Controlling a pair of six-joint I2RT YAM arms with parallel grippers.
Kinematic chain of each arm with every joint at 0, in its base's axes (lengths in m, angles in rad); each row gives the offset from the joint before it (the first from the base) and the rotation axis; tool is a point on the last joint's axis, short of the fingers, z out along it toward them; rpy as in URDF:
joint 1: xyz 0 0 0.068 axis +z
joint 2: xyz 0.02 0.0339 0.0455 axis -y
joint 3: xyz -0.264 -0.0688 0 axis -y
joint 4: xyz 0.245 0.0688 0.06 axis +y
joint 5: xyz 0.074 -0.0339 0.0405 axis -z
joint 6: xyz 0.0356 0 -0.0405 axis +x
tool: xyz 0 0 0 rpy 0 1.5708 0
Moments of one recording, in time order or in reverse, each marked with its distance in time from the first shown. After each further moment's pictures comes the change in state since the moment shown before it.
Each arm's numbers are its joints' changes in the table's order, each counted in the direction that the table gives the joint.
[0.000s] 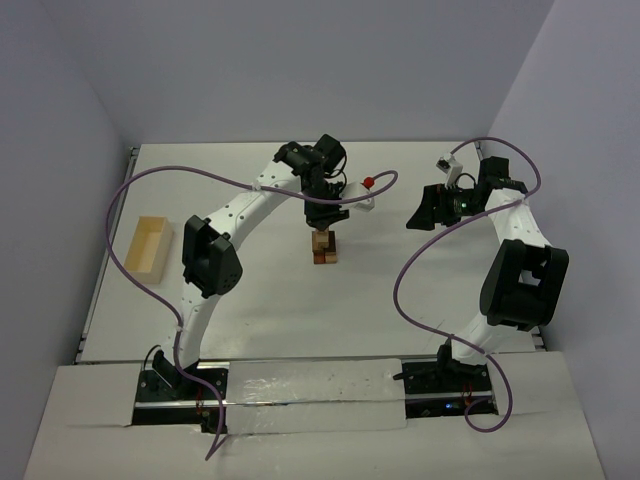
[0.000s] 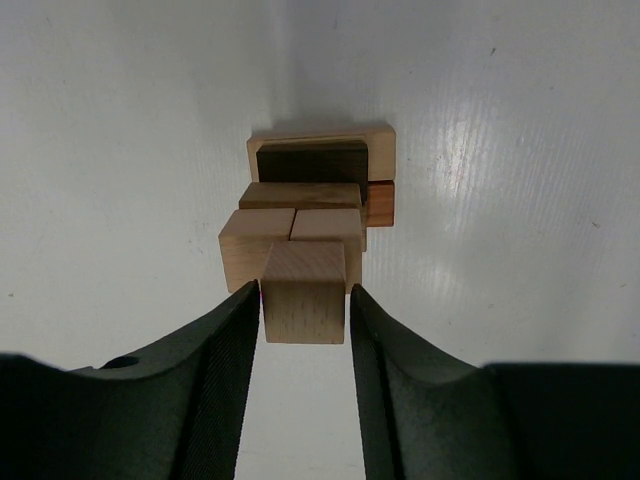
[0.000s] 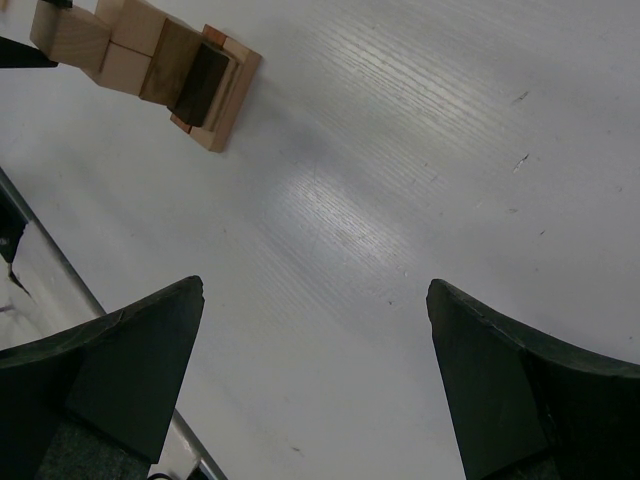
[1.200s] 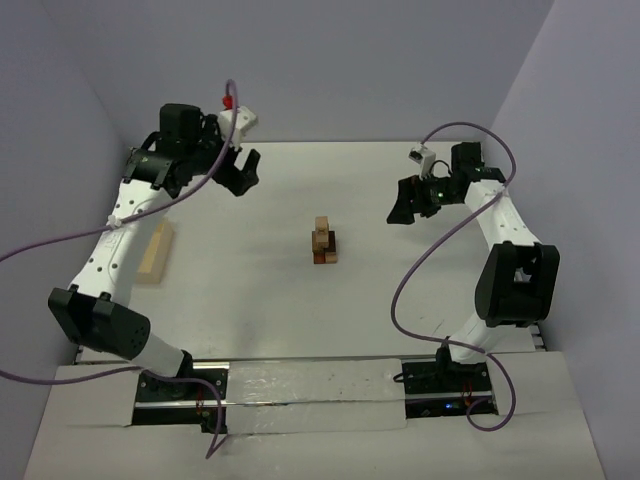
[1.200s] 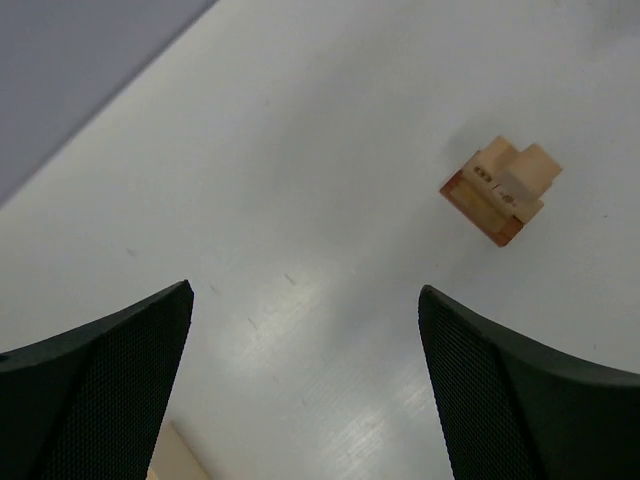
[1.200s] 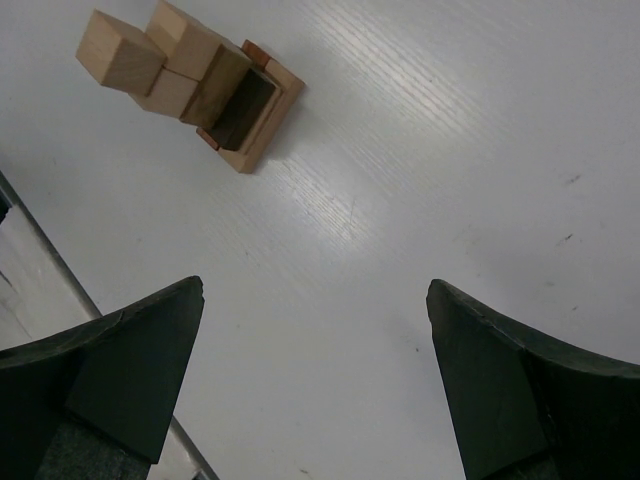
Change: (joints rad) left arm 0.412 0.731 -0.599 -0.506 0.076 -0.446; right arm 0.171 -0.004 0.085 0.000 0.085 0.052
